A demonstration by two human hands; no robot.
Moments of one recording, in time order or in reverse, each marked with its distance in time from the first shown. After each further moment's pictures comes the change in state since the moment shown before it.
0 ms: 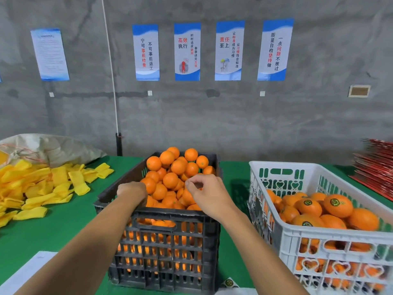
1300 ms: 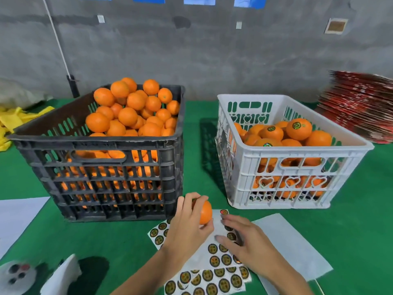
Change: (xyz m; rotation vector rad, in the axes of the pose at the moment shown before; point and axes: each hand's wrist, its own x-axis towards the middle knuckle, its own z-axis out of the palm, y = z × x) left_hand -0.144 0.114 0.296 -0.516 0.372 0.860; right_hand -0.266 0.193 -0.028 -0.173 -0.236 0.333
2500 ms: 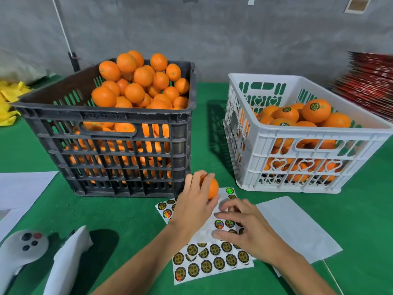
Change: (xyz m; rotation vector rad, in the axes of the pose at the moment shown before) left_hand 0.002 -0.016 0.010 0.102 0.006 0.043; right_hand -0.003 -0.004 0.019 -0.065 -0.017 -0.283
